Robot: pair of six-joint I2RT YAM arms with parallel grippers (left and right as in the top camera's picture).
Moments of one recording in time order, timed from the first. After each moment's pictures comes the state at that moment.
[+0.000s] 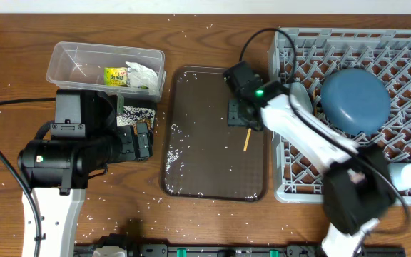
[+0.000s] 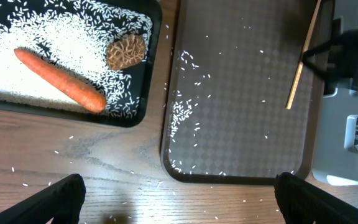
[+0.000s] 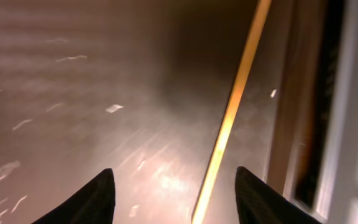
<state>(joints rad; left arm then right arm) -0.05 1.11 1.28 -1.29 0.20 -0.20 0.56 1.94 1.41 -0.78 0.10 0.61</state>
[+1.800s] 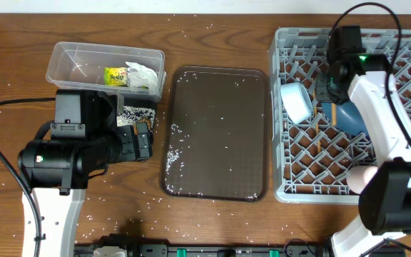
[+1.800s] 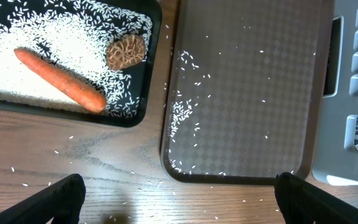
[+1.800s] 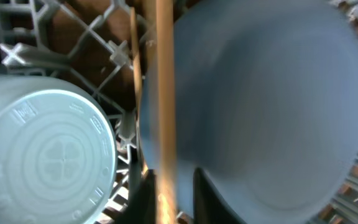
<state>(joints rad) -0.05 1.11 1.28 -1.29 0.20 -0.20 0.06 1.82 1.52 -0.98 0.25 0.09</state>
